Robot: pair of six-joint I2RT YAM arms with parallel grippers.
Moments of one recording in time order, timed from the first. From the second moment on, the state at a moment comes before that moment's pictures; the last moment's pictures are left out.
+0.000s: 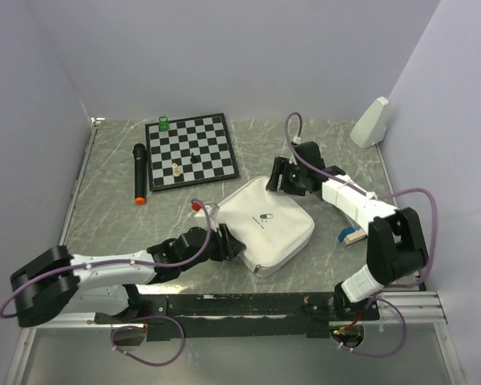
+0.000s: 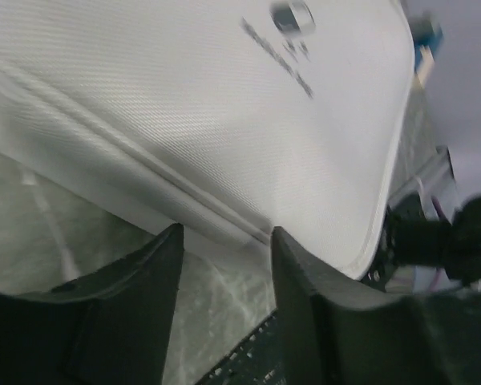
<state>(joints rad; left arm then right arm) -1.08 1.22 0.39 0.40 -0.13 -0.90 0.35 1.56 1.05 -0.34 -0.16 0.48</state>
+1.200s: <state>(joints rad) -0.89 1.18 0.52 0.10 -0.50 -0.86 0.36 1.01 0.64 -0.62 -0.11 0.68</state>
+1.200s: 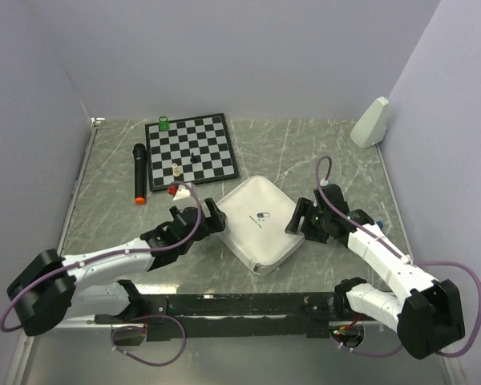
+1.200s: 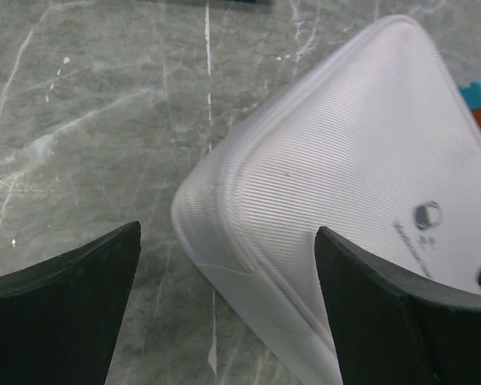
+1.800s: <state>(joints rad) -0.86 0.92 0.42 0.02 -0.48 -0.84 0.41 1.48 0.96 -0.44 -0.17 0.60</state>
